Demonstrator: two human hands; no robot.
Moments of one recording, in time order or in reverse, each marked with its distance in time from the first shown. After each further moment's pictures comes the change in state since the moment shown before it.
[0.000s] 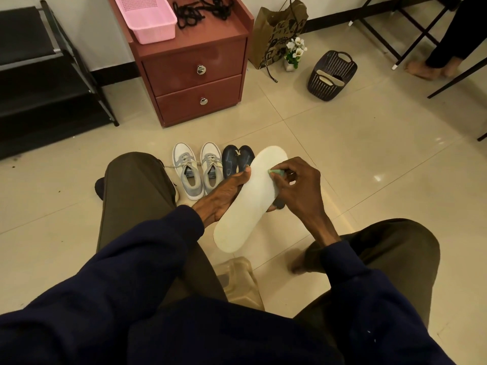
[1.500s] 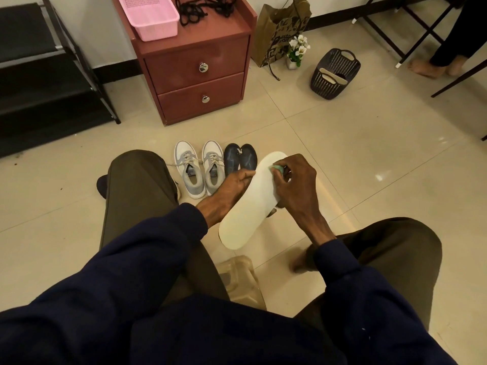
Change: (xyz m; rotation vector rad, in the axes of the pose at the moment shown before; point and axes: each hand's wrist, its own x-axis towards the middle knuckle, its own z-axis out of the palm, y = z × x) left_hand -0.026 0.011 0.040 0.075 0.201 0.038; right_hand 0.003 0.003 0.017 -0.135 0.056 -0.005
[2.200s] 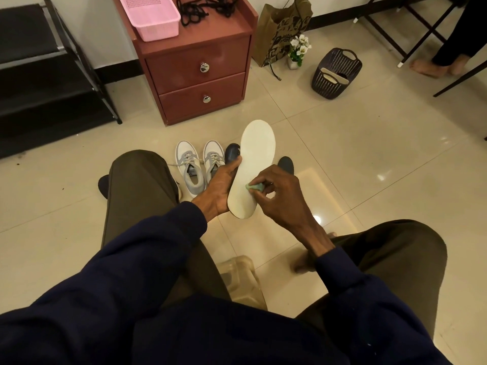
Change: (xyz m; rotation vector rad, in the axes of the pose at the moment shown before) left_hand 0.006 0.011 -0.014 -0.282 -0.033 -0.023; right_hand -0.020 -0.026 0.003 0.157 -0.258 -0.155
